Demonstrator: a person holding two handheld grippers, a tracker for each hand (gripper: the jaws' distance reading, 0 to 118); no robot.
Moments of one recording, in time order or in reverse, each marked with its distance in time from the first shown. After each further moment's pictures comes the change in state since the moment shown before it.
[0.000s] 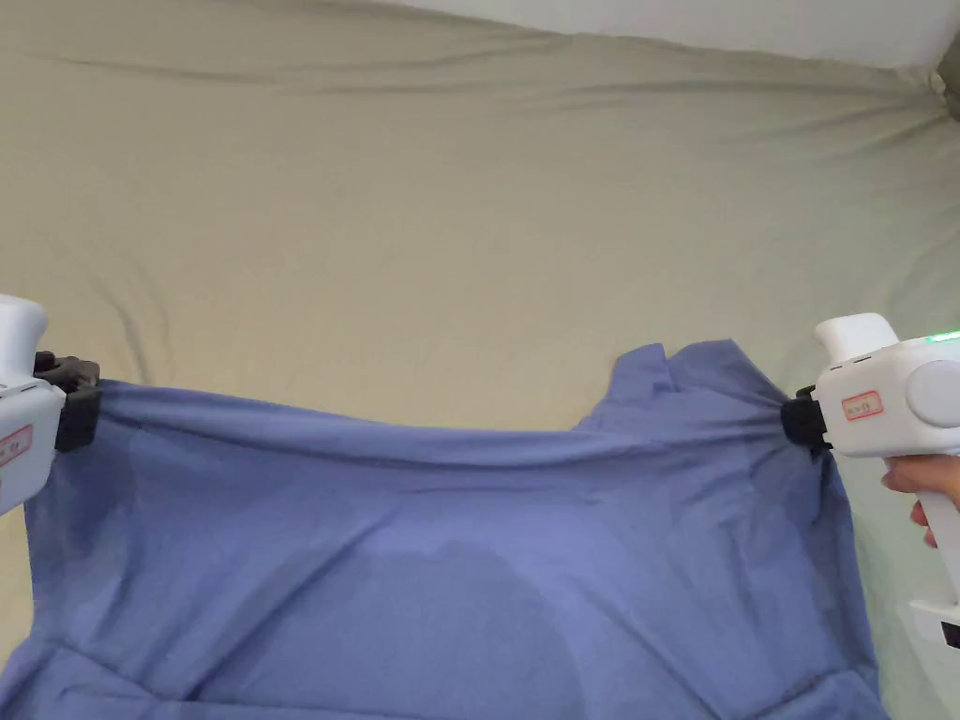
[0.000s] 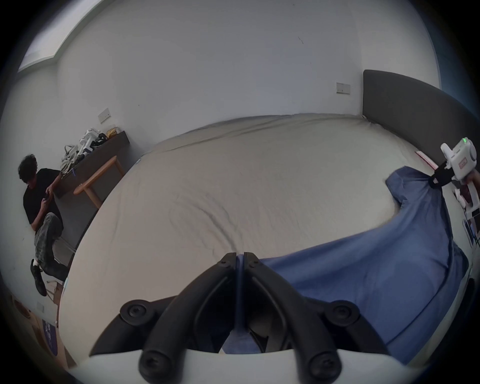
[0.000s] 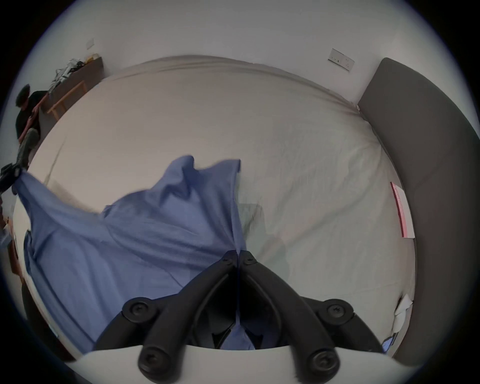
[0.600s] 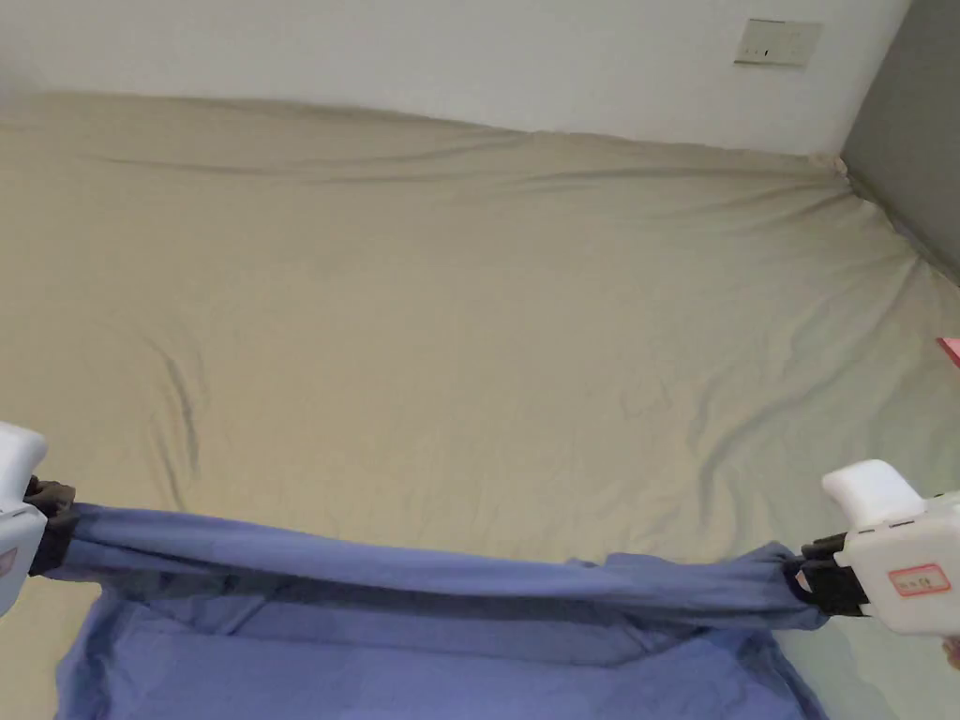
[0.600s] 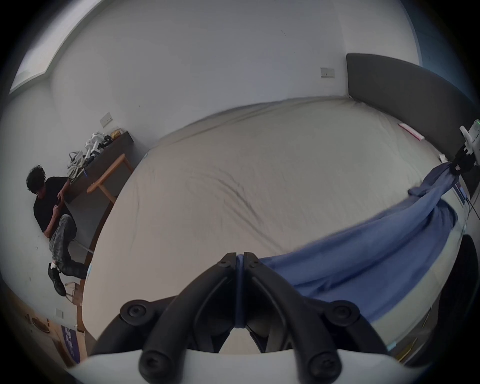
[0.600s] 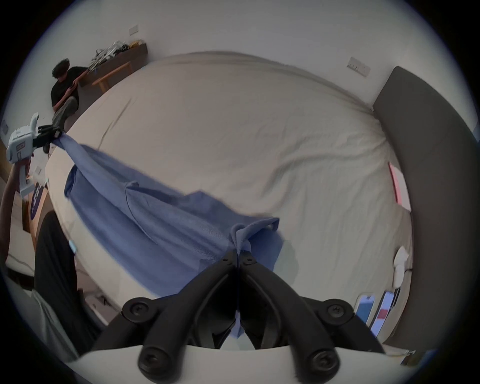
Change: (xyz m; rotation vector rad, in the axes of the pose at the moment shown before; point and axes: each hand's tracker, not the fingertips) left arm 0.000 -0.077 0.129 -0.096 0.003 -0.108; right arm -0.021 -0.165 0.162 -0.075 0.149 0.114
